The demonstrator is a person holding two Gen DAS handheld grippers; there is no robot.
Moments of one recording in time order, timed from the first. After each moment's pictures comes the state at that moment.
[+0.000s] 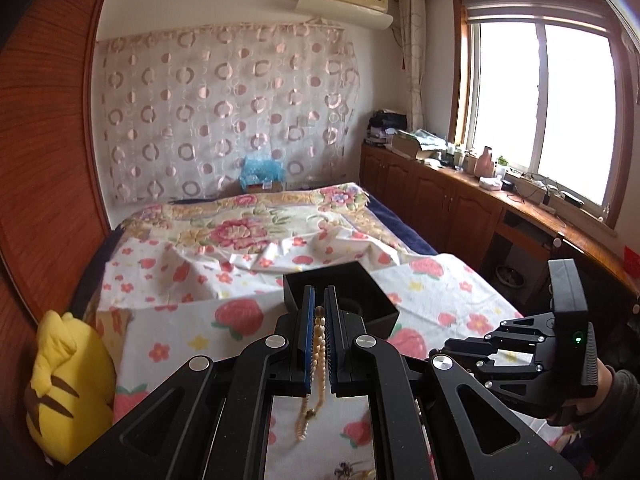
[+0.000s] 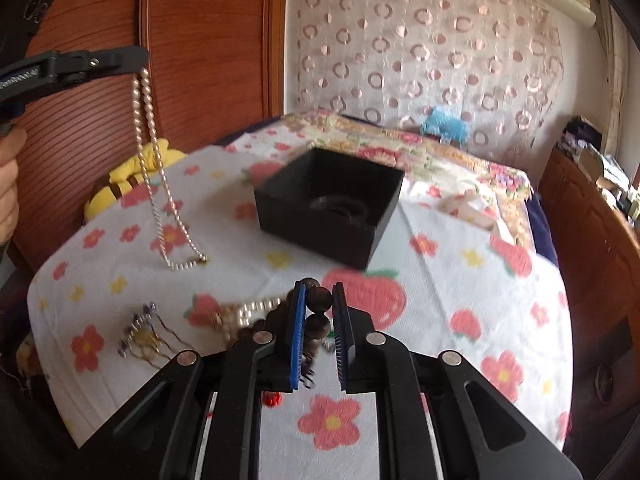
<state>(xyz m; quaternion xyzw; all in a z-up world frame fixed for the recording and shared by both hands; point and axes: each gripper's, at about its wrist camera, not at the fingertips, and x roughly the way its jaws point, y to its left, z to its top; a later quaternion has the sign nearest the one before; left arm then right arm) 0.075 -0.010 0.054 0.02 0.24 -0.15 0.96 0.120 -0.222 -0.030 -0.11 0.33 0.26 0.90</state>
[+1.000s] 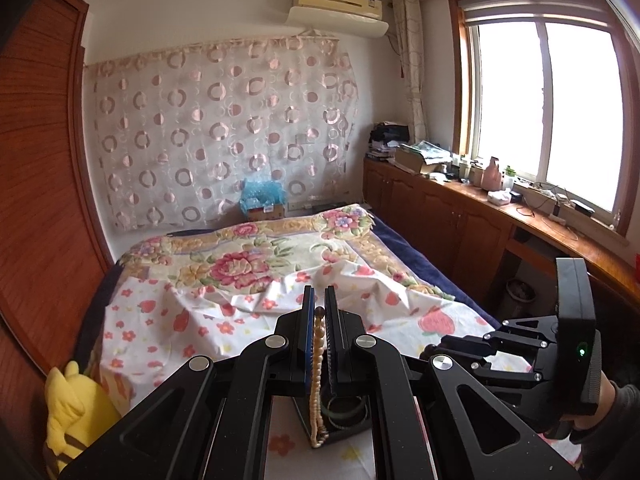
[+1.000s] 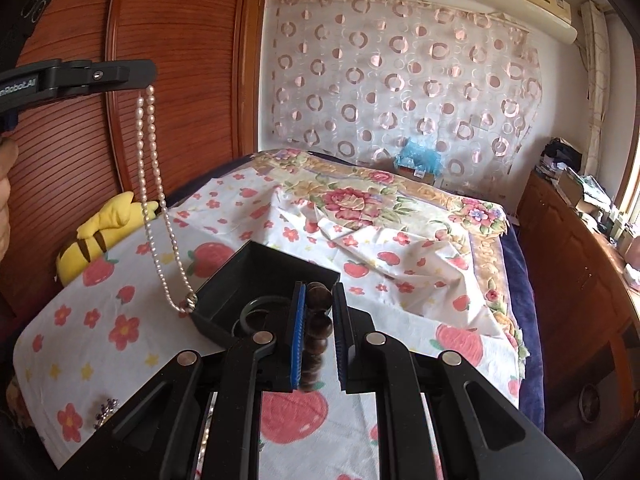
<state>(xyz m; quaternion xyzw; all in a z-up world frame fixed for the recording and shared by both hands) 0.163 -0.049 0.115 0.04 0.23 -0.14 0.96 0.211 -0.240 0.033 -0.10 0.29 0.22 0.92</state>
